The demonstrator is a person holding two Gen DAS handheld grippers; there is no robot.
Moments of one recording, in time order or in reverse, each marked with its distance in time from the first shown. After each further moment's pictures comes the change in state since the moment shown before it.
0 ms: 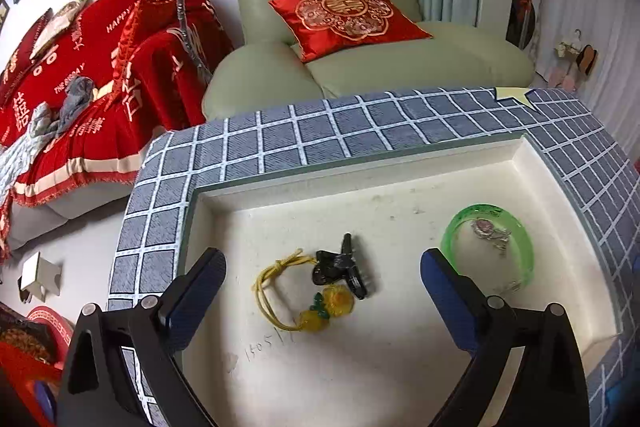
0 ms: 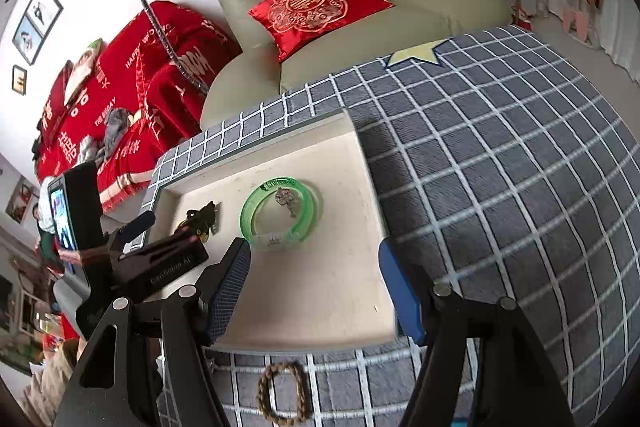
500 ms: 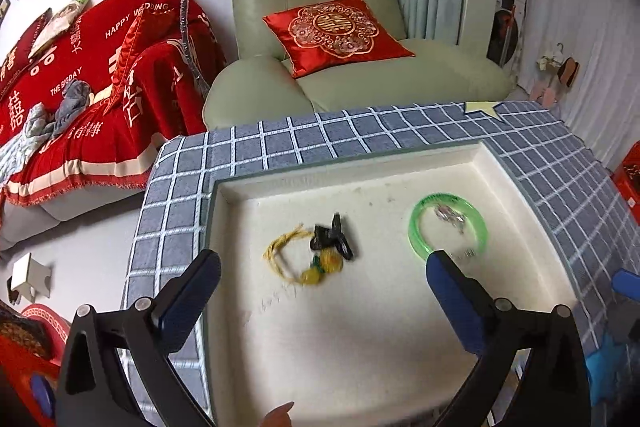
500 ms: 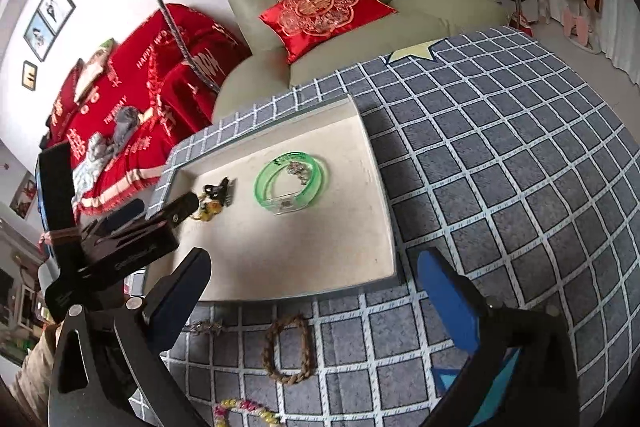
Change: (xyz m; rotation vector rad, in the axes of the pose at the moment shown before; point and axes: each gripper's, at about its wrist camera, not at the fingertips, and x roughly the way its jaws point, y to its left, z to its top) left arm -0.060 0.015 -0.023 -0.008 -0.061 -0.068; right arm -0.028 0.003 -0.037 -0.022 -0.036 0.031
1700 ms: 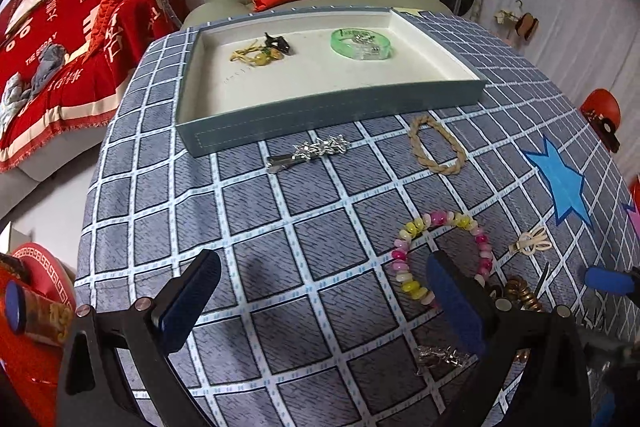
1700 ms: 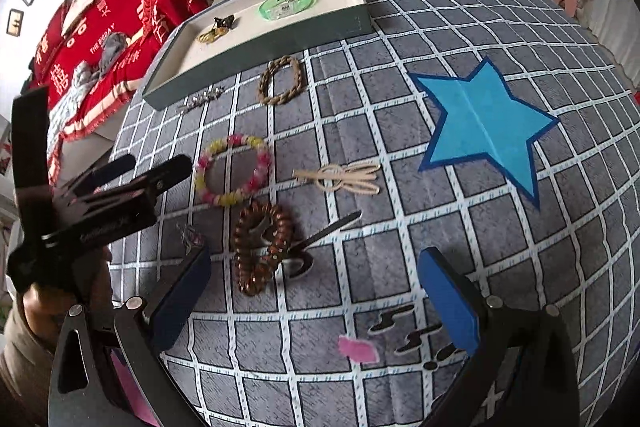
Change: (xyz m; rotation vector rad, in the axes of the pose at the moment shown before) left arm -0.078 -0.022 -0.158 0.063 0.155 -0.126; right arm -0.068 0.012 -0.180 -0.047 0.224 -0.114
